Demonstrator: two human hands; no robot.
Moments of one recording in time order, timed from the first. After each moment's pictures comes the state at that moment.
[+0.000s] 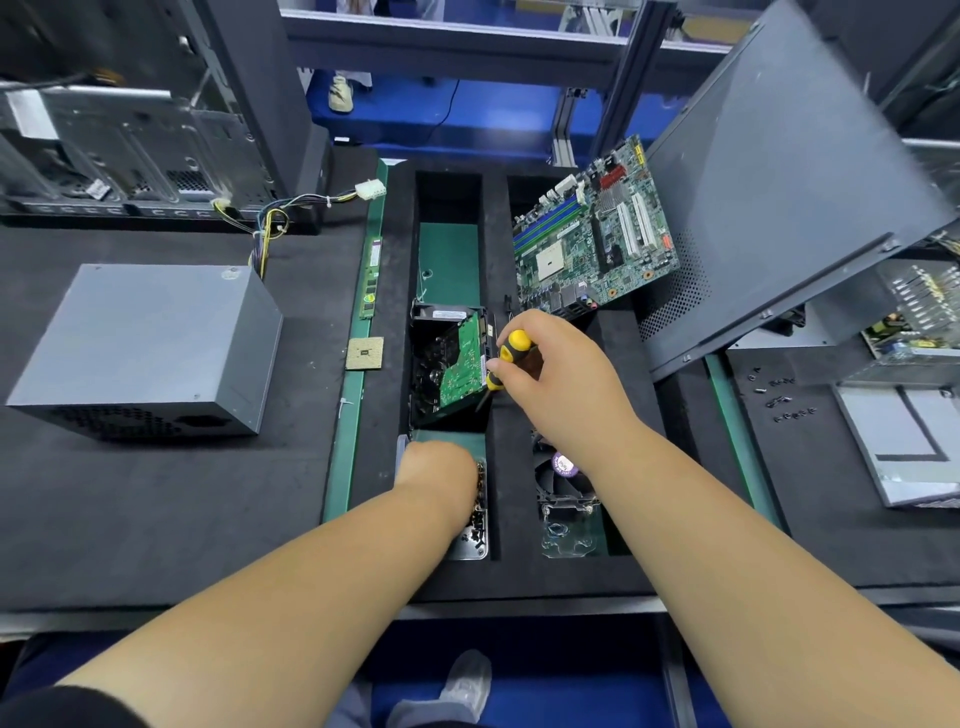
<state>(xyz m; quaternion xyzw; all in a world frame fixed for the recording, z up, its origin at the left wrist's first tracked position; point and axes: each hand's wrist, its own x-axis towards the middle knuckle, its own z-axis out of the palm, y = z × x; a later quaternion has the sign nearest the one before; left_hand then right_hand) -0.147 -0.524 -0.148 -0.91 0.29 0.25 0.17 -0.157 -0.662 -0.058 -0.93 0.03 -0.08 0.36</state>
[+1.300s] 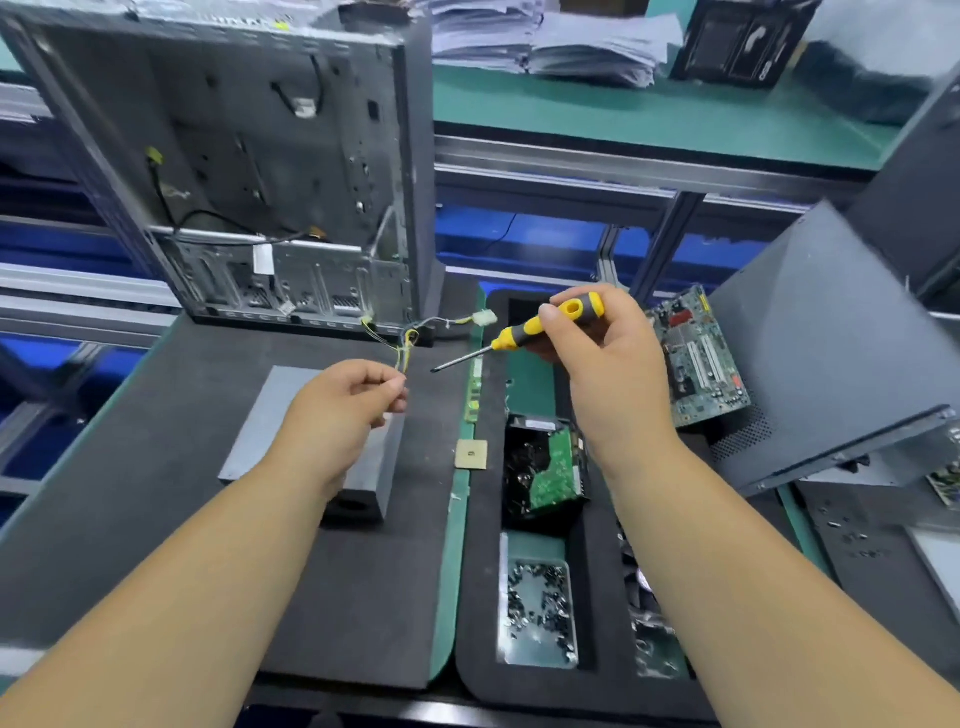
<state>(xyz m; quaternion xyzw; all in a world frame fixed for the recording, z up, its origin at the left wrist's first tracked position) -0.052 -0.345 0.002 -0.76 -0.02 0.06 -0.65 -0.093 -0.565 0.062 -0.71 0.03 -0.22 0.67</state>
